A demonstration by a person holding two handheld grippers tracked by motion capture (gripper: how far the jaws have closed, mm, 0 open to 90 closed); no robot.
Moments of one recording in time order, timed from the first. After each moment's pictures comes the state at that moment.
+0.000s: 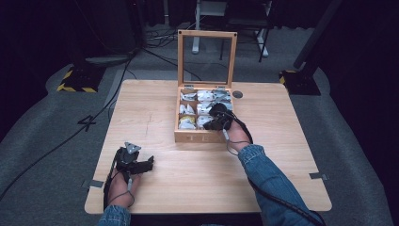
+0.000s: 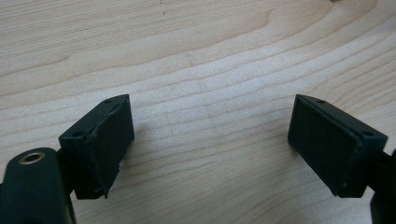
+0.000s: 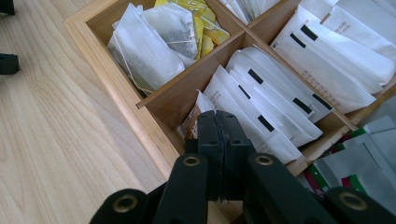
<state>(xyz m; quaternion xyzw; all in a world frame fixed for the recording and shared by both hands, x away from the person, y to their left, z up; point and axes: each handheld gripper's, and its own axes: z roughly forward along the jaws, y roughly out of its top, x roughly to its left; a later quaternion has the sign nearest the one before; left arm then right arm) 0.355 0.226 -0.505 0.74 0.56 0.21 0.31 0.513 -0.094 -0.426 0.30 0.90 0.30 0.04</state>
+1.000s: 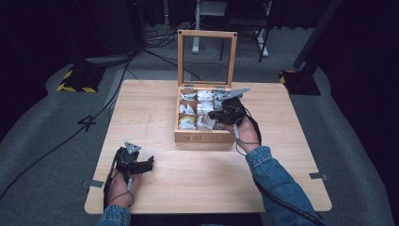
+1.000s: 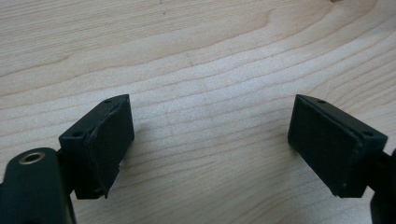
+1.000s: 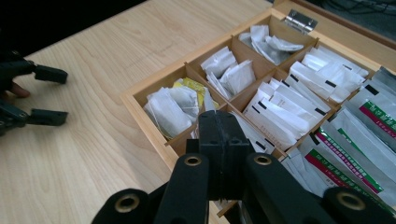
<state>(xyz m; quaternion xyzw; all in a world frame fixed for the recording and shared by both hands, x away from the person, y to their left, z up) 0.355 0.226 -0.505 0.74 0.56 0.21 0.31 0.488 -0.123 -0.374 0.29 0.86 0.41 0.10</state>
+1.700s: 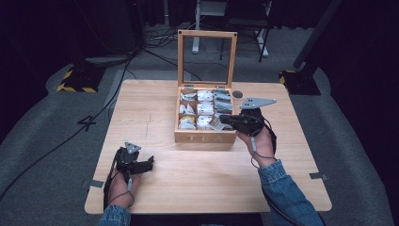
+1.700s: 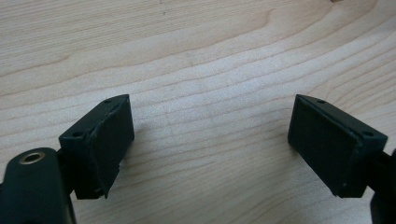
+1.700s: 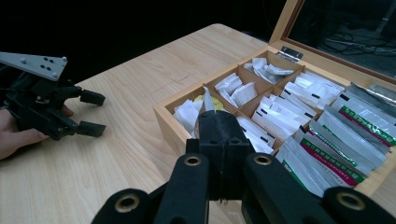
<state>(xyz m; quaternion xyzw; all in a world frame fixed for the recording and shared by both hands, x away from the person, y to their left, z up) 0.355 0.226 -0.505 0.74 0.56 0.21 0.31 0.440 -0.167 -0.359 0.28 0.81 0.50 0.12</state>
